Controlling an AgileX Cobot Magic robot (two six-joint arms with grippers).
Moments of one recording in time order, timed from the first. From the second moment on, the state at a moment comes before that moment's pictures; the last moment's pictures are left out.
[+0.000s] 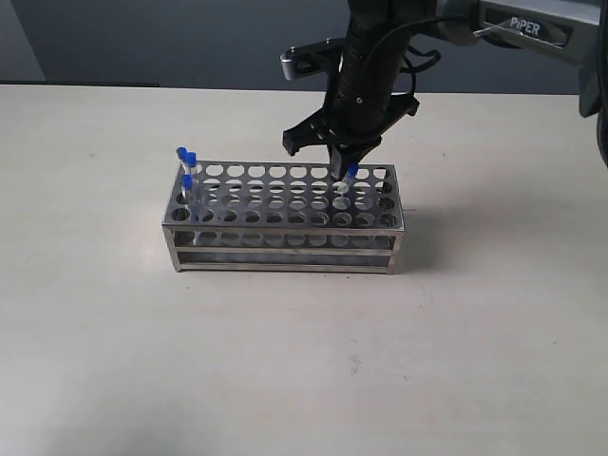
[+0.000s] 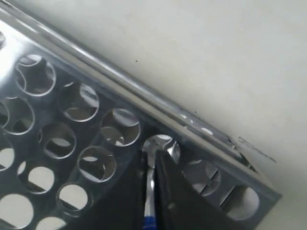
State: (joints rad) left arm -0.04 0.00 0.00 0.47 0.30 -0.52; right arm 0.63 2.21 -1.90 0.07 1.20 -0.08
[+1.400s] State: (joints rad) left arm -0.04 0.00 0.00 0.47 0.30 -0.52; right arm 0.63 2.15 -1.89 0.06 1.22 -0.18
